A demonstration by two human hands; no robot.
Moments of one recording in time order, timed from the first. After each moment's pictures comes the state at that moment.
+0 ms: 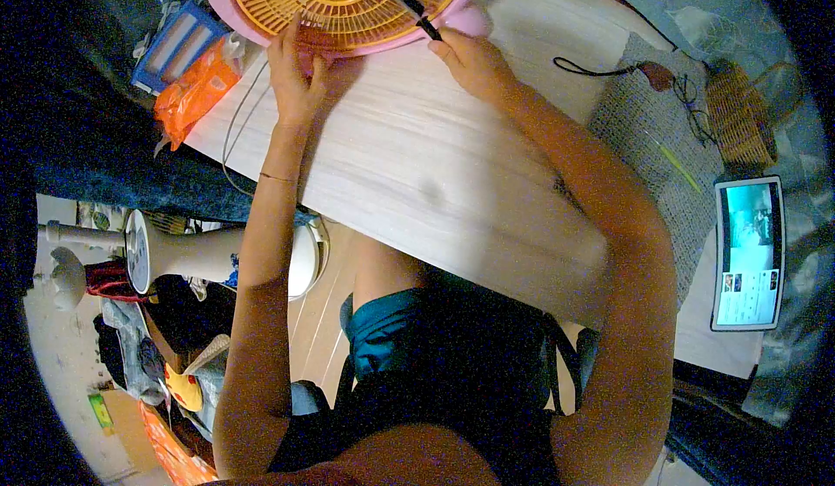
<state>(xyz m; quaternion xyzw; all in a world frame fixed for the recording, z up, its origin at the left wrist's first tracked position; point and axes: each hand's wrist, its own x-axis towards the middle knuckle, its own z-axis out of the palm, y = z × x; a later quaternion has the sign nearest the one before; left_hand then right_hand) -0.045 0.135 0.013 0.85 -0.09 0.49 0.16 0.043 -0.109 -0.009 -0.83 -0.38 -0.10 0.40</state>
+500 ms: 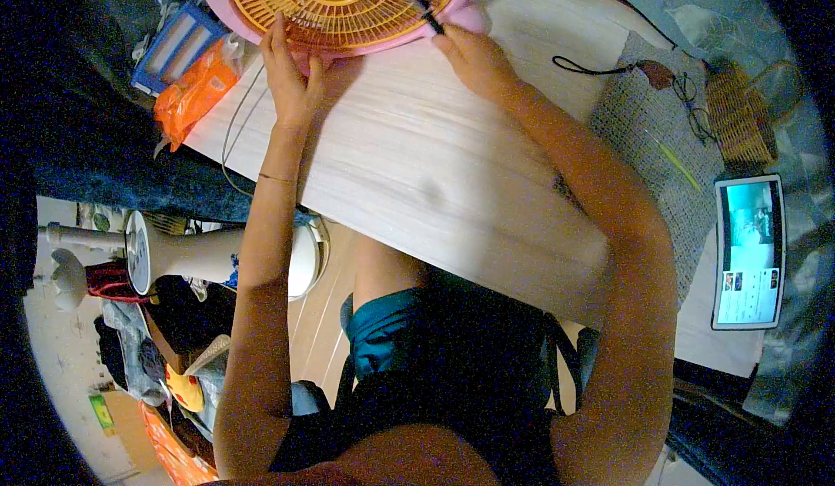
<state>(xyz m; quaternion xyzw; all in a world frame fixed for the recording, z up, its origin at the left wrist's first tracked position) -0.047 0.131 0.017 0.83 -0.10 0.51 0.19 0.047 -0.109 -0.013 -0.80 -0.37 -0.14 0.45</state>
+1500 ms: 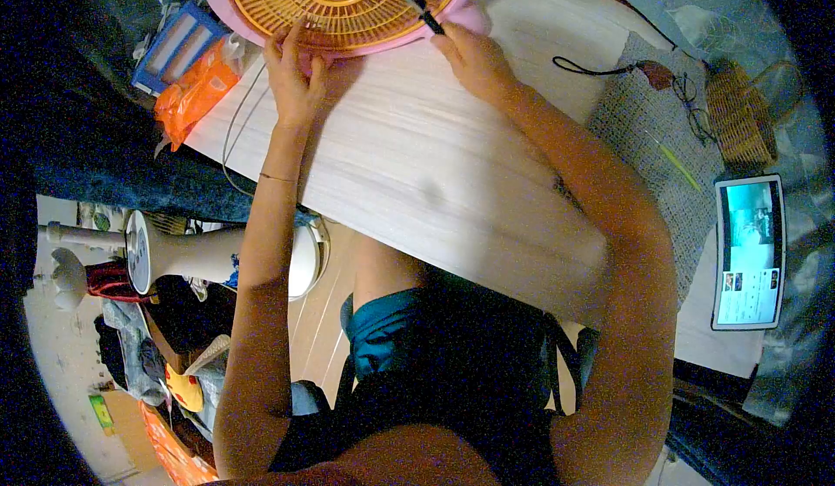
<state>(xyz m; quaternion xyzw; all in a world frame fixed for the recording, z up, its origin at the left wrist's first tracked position) -0.046 0.135 0.012 0.86 -0.08 0.48 0.16 0.044 -0.109 -0.010 -0.82 -0.36 -0.16 0.42</state>
